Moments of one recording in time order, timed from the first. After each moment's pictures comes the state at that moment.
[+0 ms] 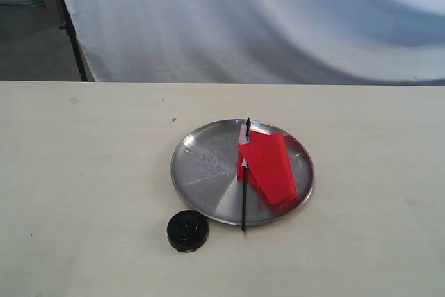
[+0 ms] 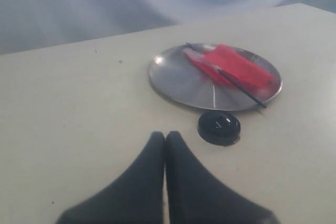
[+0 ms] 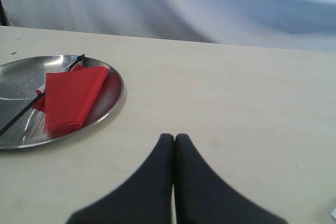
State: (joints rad) left arm -0.37 0.01 0.00 -0.04 0.31 0.02; right arm 0.21 0.01 0.00 -0.05 0.33 0.01
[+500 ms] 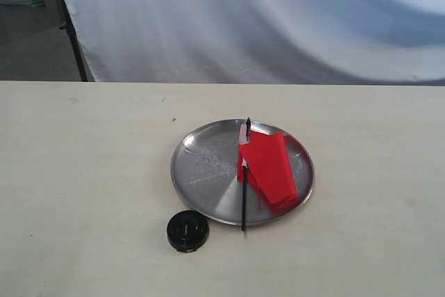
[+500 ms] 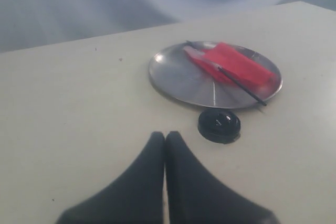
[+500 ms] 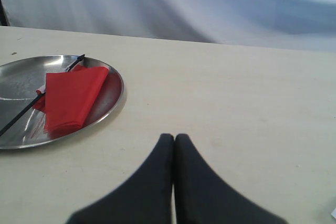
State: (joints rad) left arm -0.37 0.01 0.00 -0.04 0.32 0.02; right arm 0.21 0.01 0.00 -0.05 0.33 0.01
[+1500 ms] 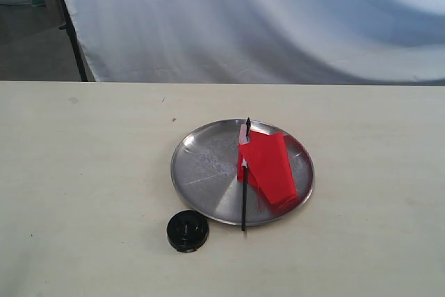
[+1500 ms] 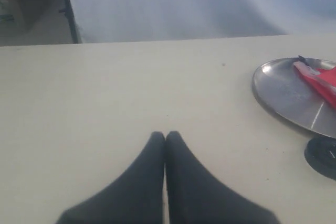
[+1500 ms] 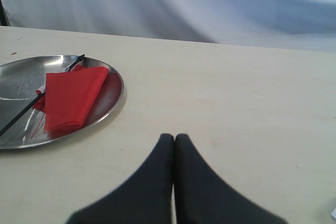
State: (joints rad) left arm 0.00 0.00 0.00 -0.04 0.32 0.02; right arm 0.21 0.01 0.00 -0.05 0.33 0.01
